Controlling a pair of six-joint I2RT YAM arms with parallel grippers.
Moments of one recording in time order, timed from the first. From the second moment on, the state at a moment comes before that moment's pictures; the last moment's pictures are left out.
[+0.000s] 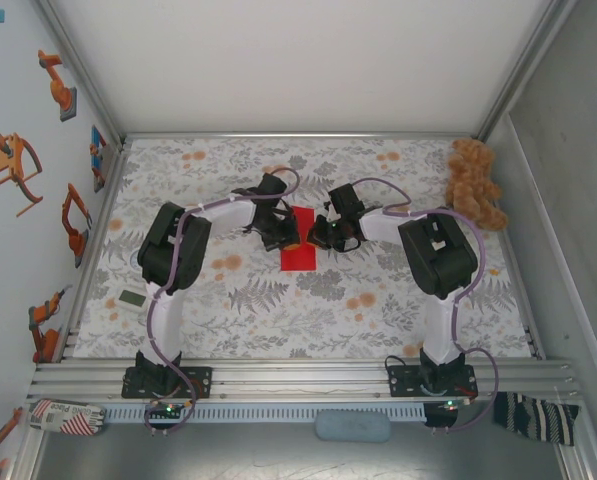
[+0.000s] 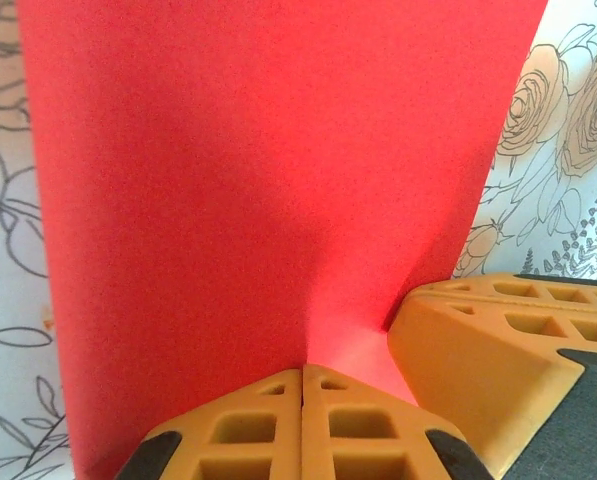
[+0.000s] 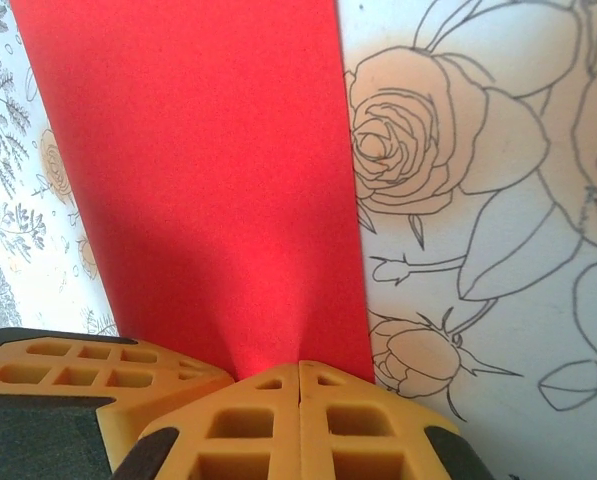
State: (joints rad) left arm -0.59 2.13 1.45 -0.57 0.44 -0.72; right arm 0.50 2.03 1.18 -0.18 -0.49 0.79
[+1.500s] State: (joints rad) left arm -0.57 2.20 1.51 -0.52 0.58 -0.75; right arm 0.47 2.06 1.22 -0.22 -0.56 0.69
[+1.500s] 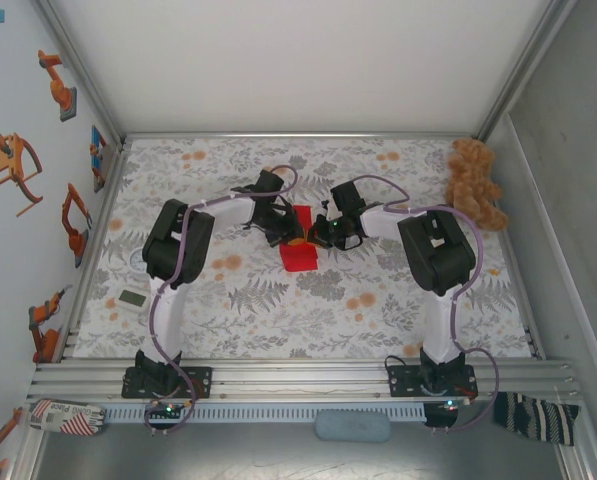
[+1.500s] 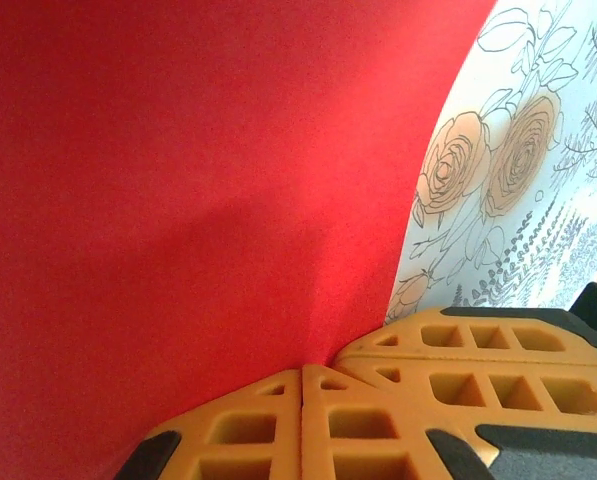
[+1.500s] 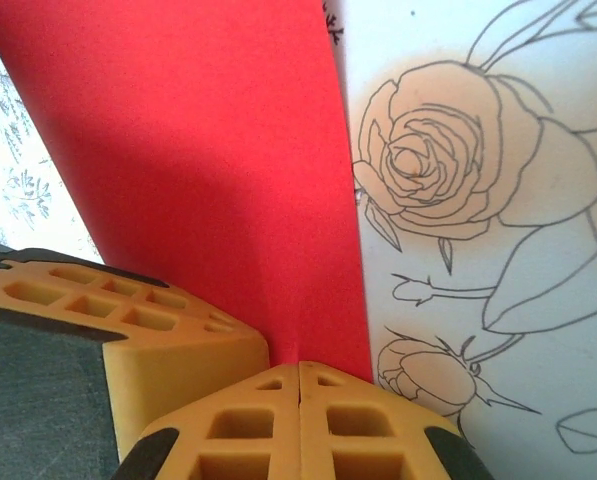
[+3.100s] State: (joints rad) left arm -0.48 2.10 1.26 -0.20 0.64 -0.74; right arm 0.47 2.08 1.24 -0.23 -0.59 0.63
